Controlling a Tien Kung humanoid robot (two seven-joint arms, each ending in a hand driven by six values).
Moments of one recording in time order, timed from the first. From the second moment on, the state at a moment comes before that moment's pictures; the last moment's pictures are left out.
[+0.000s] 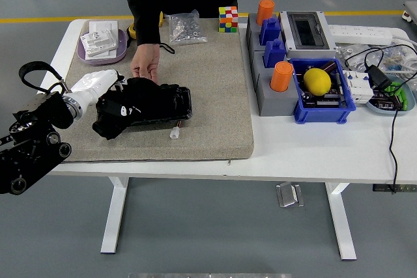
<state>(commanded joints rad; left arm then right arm) -0.69 0.44 -0.62 -1.06 1.68 0.10 0.18 0.10 -0.41 0.02 0.21 -0.27 0.02 -0.08</state>
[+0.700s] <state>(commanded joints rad) -0.75 0.38 -0.55 -1.06 1.68 0.09 0.20 0.11 -0.42 0.04 0.21 -0.32 0.03 -0.09</state>
